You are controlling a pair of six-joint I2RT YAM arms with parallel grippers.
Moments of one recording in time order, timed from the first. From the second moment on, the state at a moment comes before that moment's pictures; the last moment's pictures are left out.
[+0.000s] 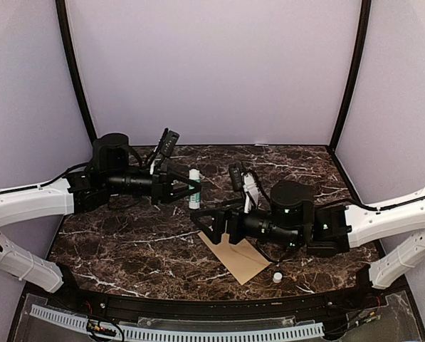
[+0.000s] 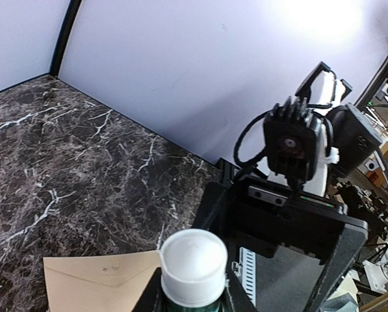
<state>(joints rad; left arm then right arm) -0.78 1.26 0.90 0.14 0.65 -0.37 1.32 1.34 0.86 0.27 0.23 0.58</state>
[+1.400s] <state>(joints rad) -0.79 1.26 0.88 0.48 1.06 -0.55 1.28 1.36 0.74 0.72 -0.18 0.55</state>
